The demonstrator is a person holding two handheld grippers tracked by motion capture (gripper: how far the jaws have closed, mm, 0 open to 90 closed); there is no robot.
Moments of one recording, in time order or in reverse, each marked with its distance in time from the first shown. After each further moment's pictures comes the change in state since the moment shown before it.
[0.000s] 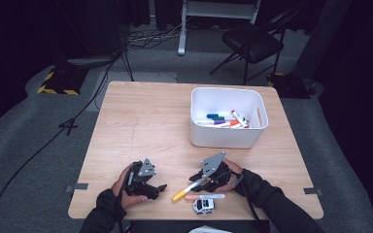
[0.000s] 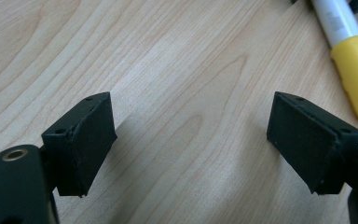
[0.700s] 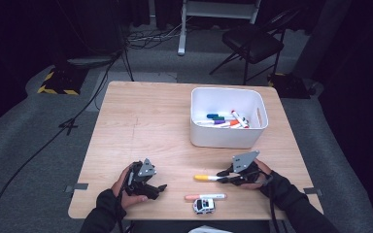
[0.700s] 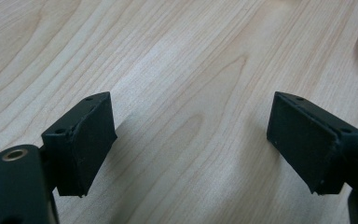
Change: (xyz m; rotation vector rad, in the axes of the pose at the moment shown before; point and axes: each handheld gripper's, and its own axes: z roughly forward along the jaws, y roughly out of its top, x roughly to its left) left arm 0.000 0.000 0.000 0.000 0.001 -0.003; right arm 0.011 -0.067 -0.073 0.010 -0.164 0.117
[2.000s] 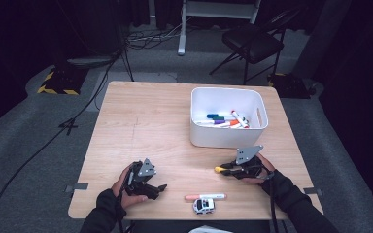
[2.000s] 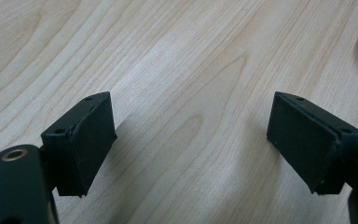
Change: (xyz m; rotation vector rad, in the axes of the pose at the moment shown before) left arm 0.000 0.000 0.000 0.000 -0.001 0.000; right arm -0.015 -0.003 -0.003 0.009 -0.106 0.102
